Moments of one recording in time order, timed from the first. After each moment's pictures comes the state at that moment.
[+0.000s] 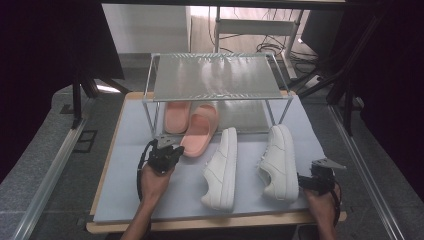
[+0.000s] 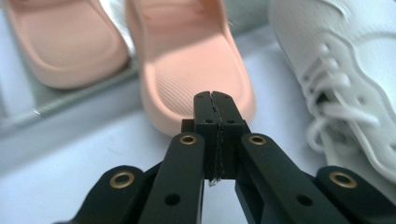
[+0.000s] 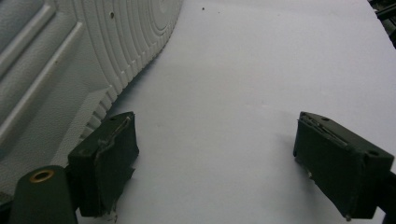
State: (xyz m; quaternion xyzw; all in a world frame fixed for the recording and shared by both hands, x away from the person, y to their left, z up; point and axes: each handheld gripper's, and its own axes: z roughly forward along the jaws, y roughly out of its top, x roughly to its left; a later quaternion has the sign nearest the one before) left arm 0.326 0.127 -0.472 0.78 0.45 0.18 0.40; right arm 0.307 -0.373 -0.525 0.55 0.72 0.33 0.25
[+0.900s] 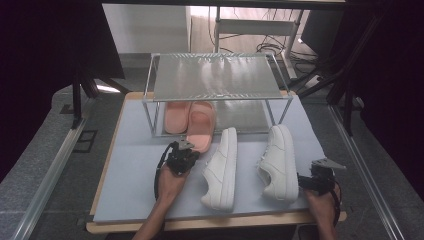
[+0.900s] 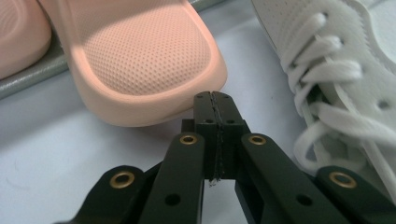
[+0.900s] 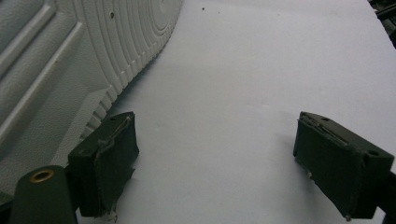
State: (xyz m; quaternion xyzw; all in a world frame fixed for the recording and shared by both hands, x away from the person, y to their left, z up) left arm 0.349 0.081 -0.499 0.80 0.43 0.15 0.38; right arm 0.307 -0.373 -0.525 0.55 0.72 0.33 0.25
